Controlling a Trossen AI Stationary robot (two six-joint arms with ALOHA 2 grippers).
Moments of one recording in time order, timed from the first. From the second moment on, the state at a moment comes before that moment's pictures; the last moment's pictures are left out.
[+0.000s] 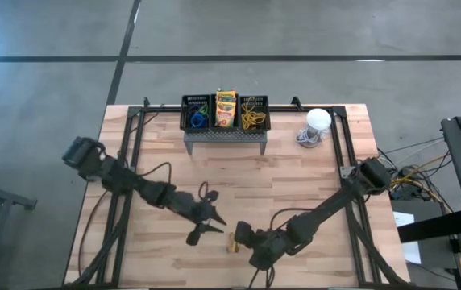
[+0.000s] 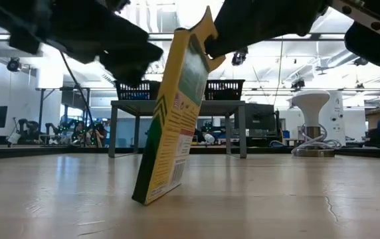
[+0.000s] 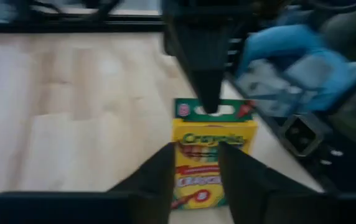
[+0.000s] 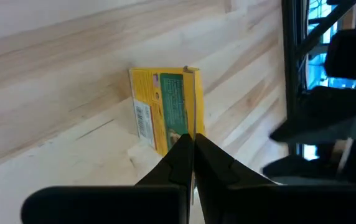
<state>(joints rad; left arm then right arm) -0.39 1.62 0.63 0.61 0.04 -0.13 0.60 1.93 1.37 -0.32 0.44 -0.81</state>
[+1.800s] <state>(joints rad) -0.30 2.00 0.84 0.74 0.55 0.25 0.58 1.93 1.37 -0.24 0.39 -0.79</state>
